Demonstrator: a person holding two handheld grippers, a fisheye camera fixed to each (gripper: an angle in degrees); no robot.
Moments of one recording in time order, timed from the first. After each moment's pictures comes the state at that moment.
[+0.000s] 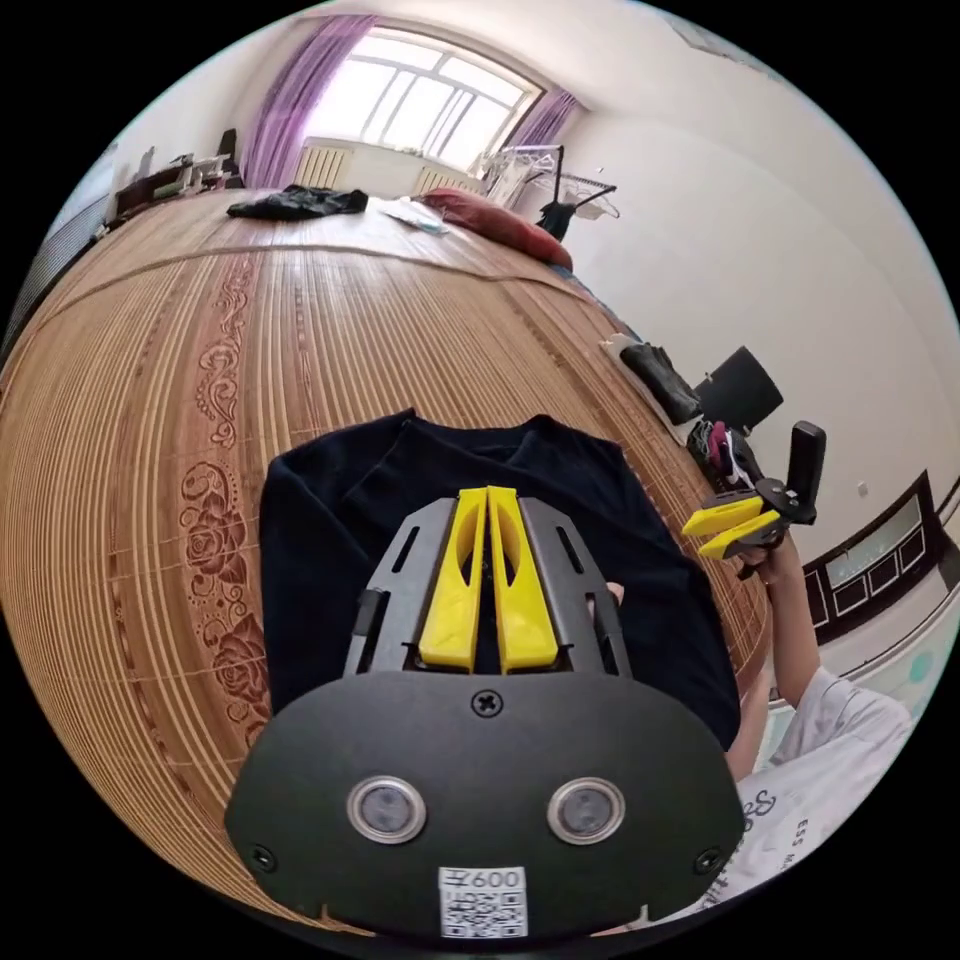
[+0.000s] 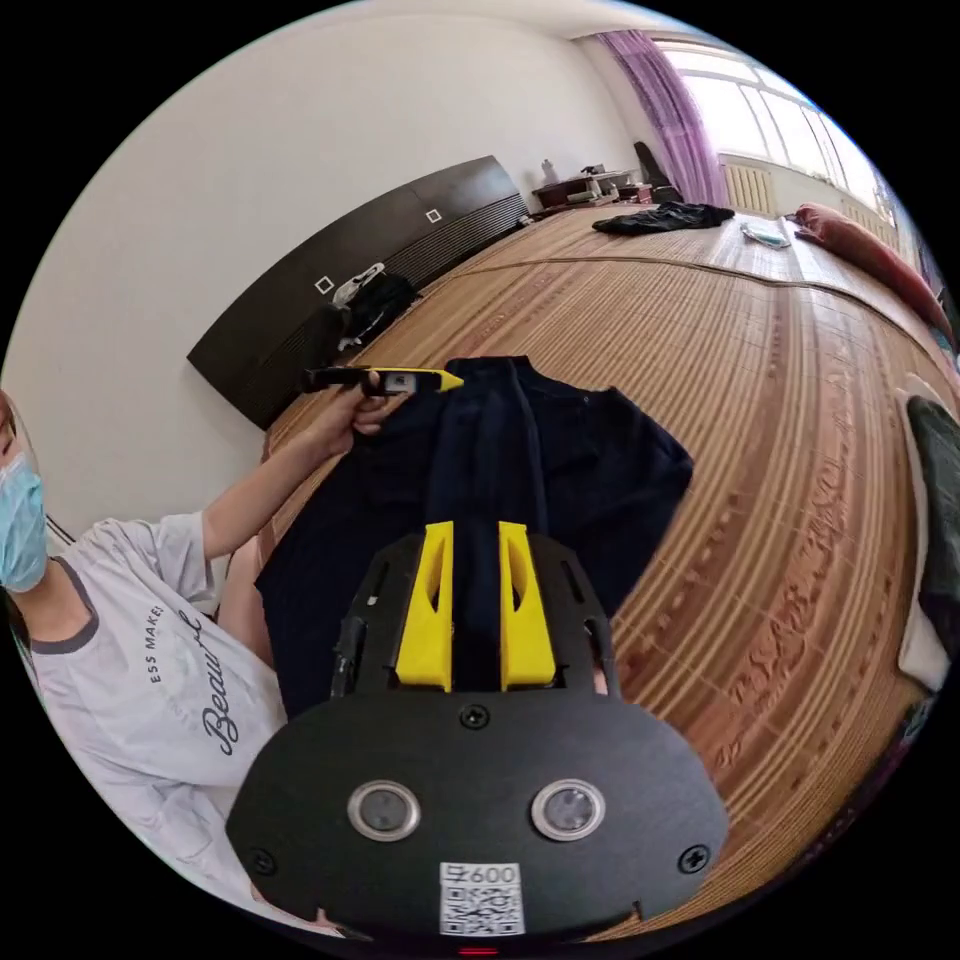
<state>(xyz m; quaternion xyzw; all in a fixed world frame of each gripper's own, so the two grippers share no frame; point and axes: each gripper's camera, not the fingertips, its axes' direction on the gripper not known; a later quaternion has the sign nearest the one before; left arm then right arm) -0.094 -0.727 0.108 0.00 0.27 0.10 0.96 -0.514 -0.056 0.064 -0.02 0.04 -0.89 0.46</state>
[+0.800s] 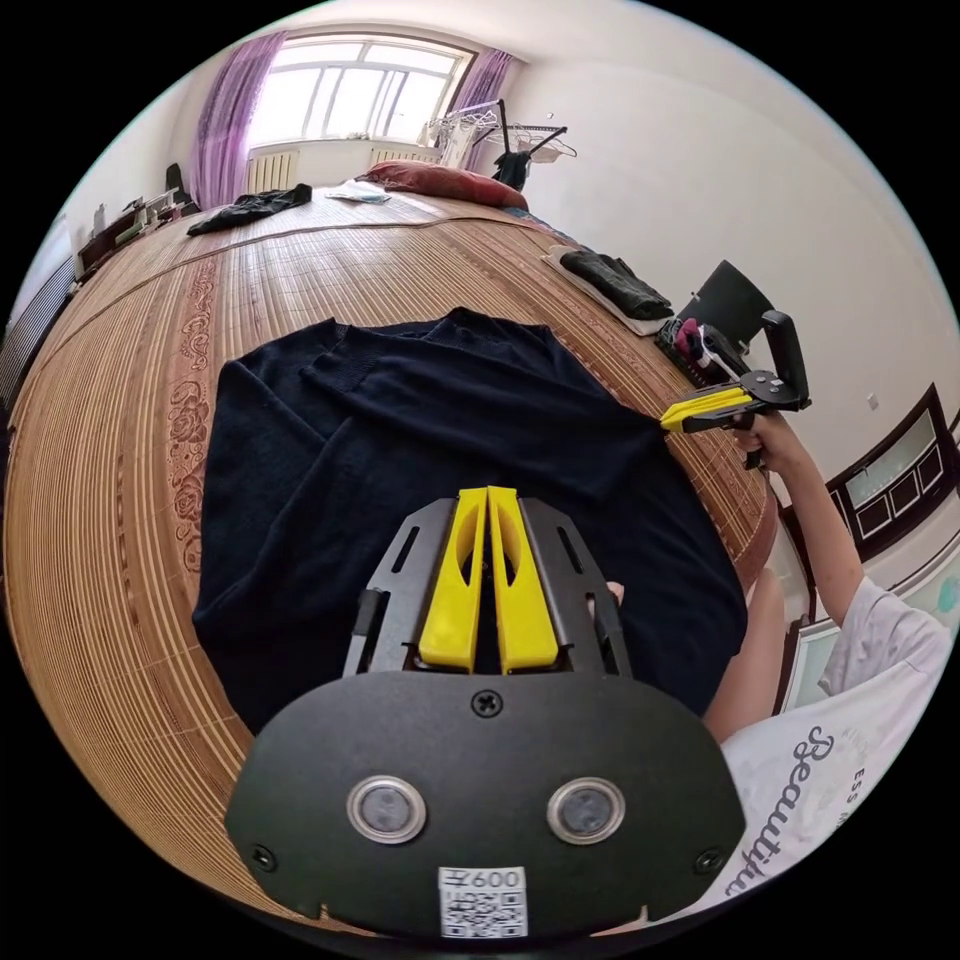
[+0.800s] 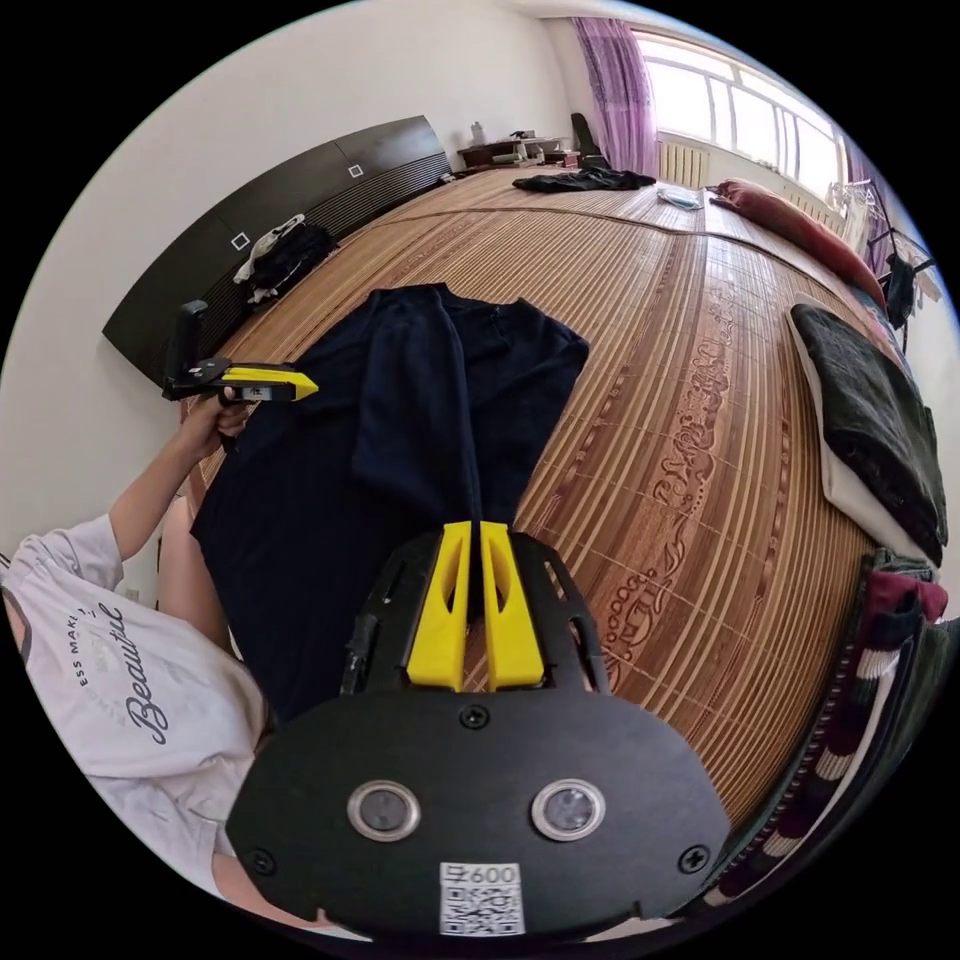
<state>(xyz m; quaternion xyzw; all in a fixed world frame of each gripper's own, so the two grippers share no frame) -0.067 -0.530 0.098 -0.07 0.24 0.17 0.95 -0.334 -0.084 0.105 0.03 0.15 -0.87 0.47</state>
